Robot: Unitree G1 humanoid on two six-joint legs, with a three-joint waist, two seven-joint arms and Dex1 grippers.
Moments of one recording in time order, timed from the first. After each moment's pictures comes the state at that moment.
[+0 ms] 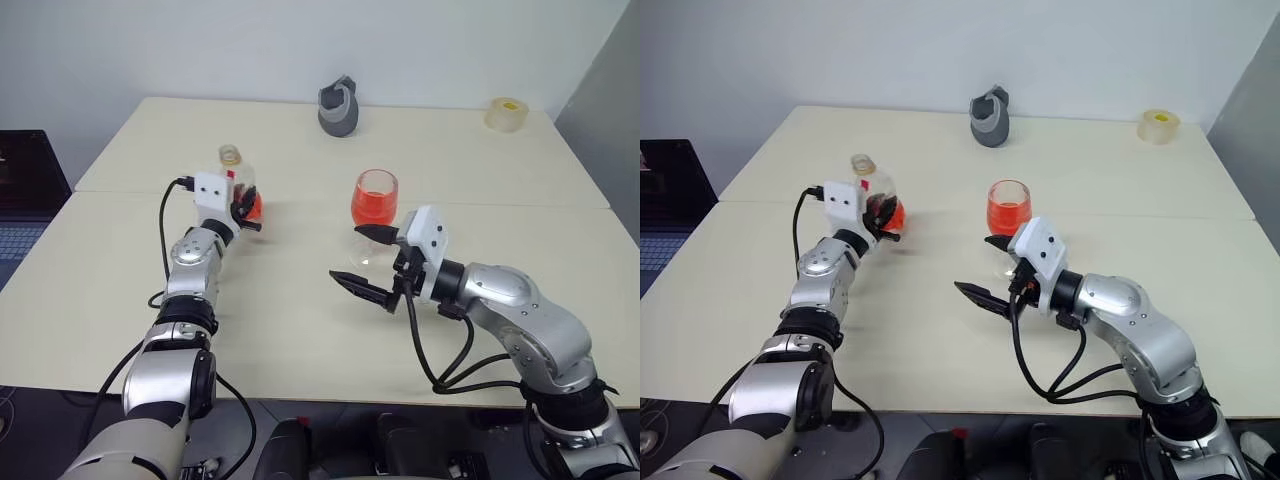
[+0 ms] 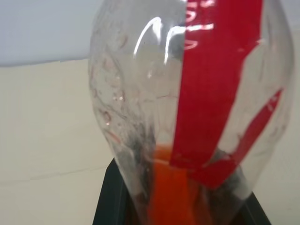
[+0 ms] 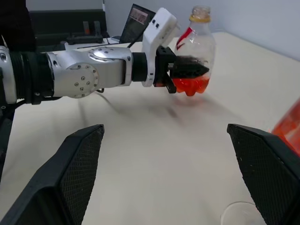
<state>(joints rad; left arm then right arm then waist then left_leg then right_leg) -0.82 0.38 0.20 0.94 -0.15 -0.21 -0.37 -0.42 -0.44 0.22 -0.54 0.44 0.69 0.59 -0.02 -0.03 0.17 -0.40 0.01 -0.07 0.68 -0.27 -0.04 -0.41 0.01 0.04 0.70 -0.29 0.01</state>
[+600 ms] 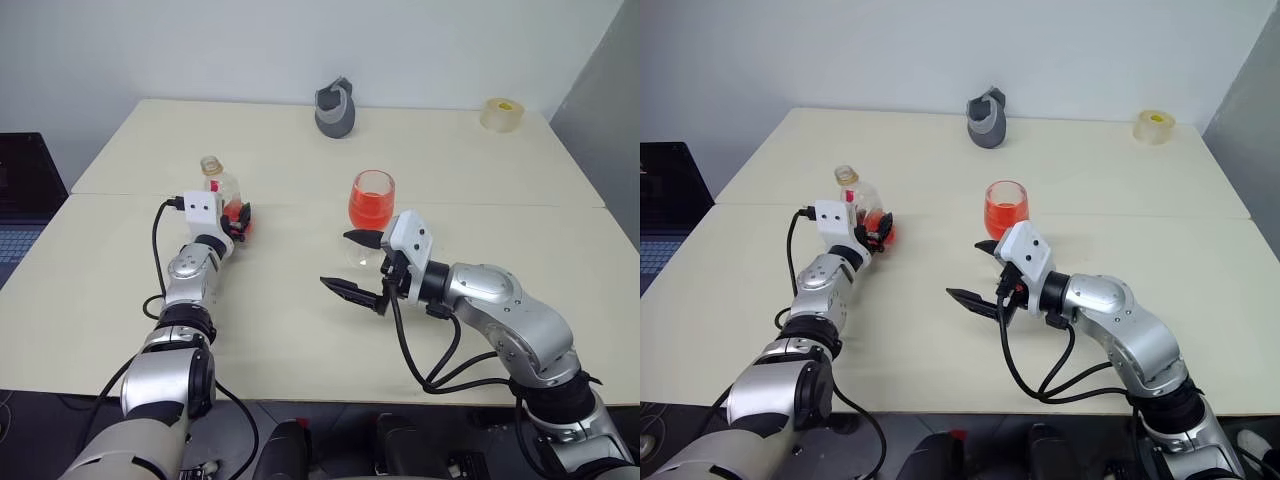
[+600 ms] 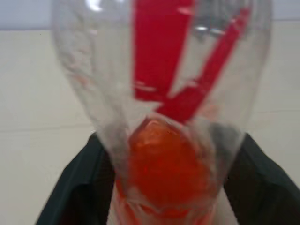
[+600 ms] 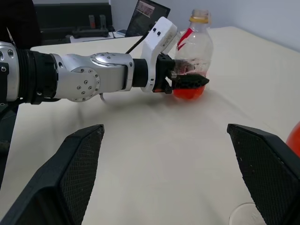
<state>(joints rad) -0.81 0.38 0.22 1.09 -0.15 -0.28 -0.36 -0.45 -0.43 0.25 -0.51 0.42 0.69 0.61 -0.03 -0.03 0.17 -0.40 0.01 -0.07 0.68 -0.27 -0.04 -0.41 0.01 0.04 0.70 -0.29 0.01</state>
